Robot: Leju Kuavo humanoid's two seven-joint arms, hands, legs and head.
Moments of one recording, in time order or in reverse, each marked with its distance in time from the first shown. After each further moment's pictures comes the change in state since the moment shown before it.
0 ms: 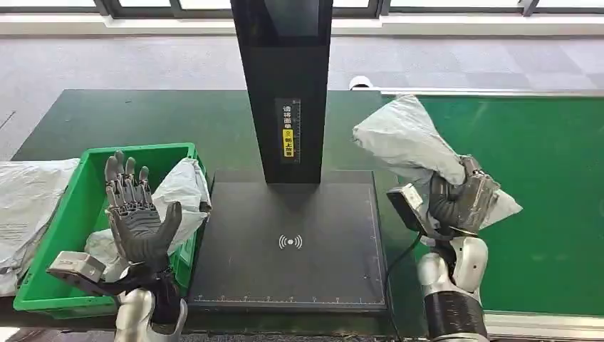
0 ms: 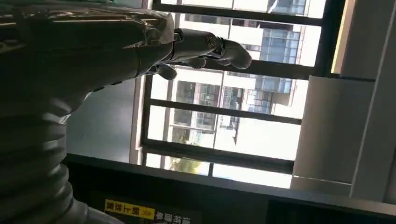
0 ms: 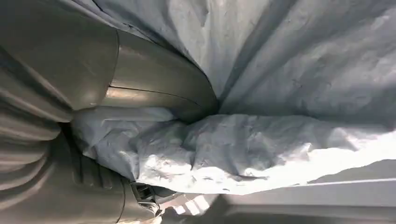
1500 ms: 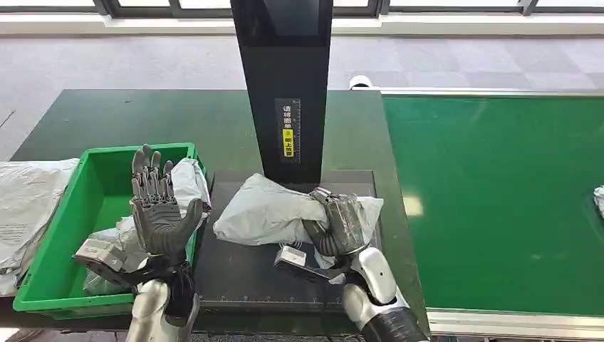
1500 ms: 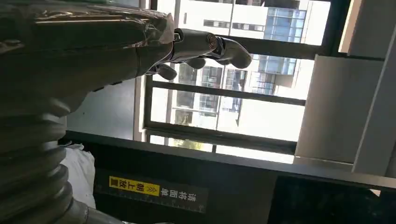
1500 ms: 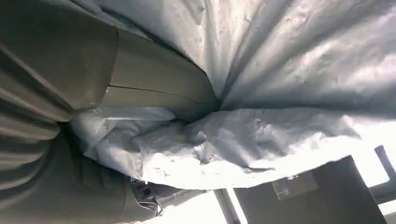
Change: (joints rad) left arm -0.051 0.006 -0.047 0.079 0.001 -0.019 -0.013; right arm -0.001 0.036 0.514 0.180 -0.121 0.155 -0.064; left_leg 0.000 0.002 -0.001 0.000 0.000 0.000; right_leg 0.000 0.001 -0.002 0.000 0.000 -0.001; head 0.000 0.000
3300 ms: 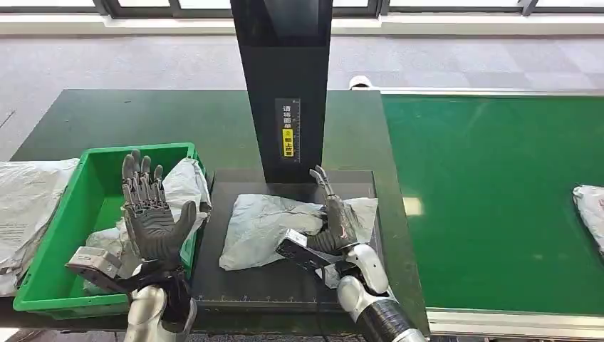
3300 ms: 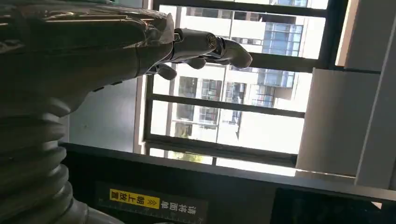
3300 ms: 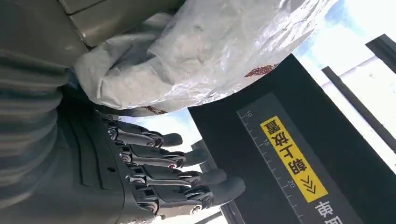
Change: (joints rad) left arm 0.034 0.003 0.000 -0.040 -0.009 0.056 -0.002; right arm -0.072 0.032 0.001 0.186 -0.206 0.092 0.013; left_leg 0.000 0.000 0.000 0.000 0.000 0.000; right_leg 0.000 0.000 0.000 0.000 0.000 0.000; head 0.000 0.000
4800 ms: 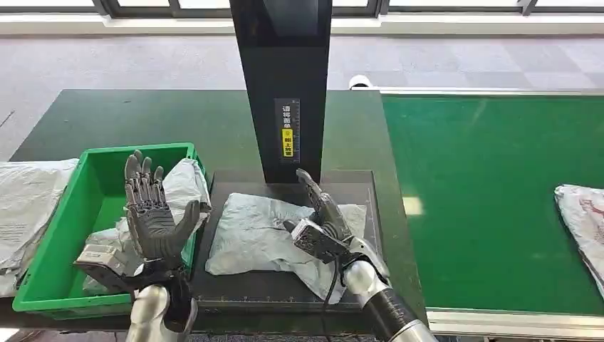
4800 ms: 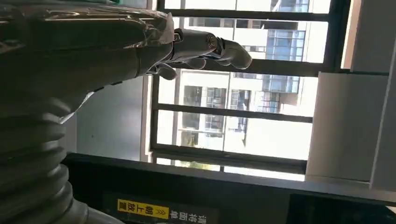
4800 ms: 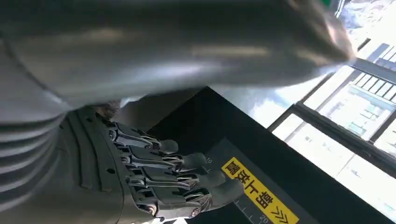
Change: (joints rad) left arm -0.006 0.000 0.000 0.023 -0.041 0.045 0.000; right arm -0.035 -0.003 -0.053 -0.010 -0.340 0.393 -0.191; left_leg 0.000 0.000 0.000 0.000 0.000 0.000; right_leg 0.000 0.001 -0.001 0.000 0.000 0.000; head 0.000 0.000
